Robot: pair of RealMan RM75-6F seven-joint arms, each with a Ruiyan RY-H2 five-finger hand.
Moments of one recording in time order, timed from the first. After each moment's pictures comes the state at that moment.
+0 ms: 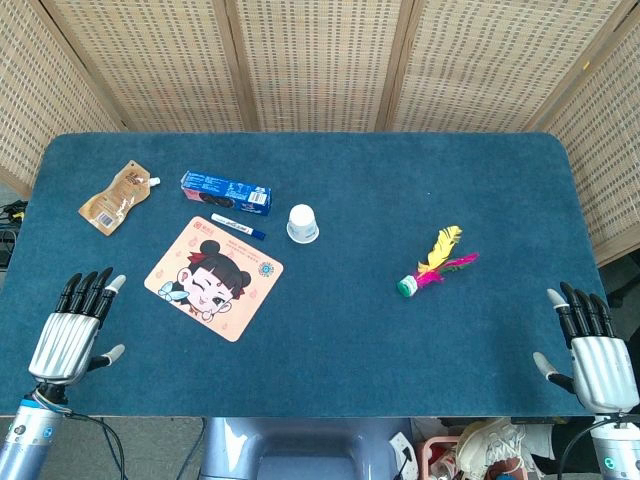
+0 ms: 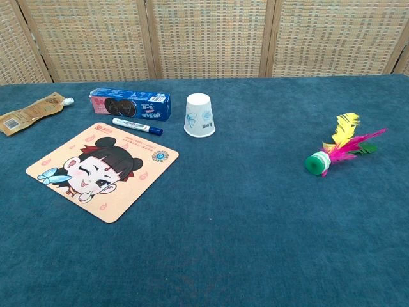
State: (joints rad) left arm -0.17 -1.21 -0.02 -1.75 1.53 1.44 0.38; right arm 0.05 -1.15 0.05 -1.61 -1.56 1.57 -0.08
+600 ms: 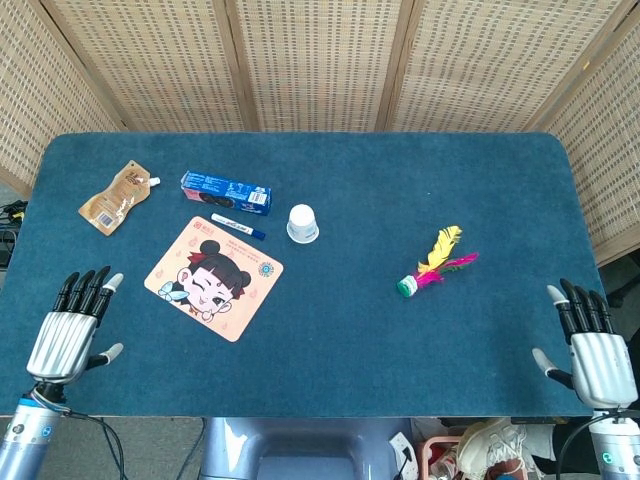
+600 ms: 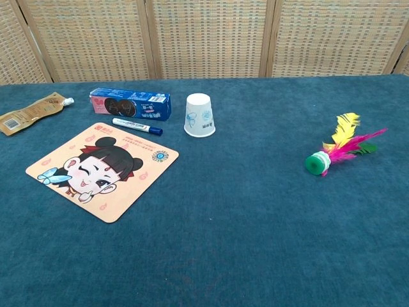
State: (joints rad) left arm -0.17 -1.21 -0.03 -1.75 1.52 1.44 0.37; right arm 0.06 -1.16 0.07 -1.60 -1.54 1.56 -0.08
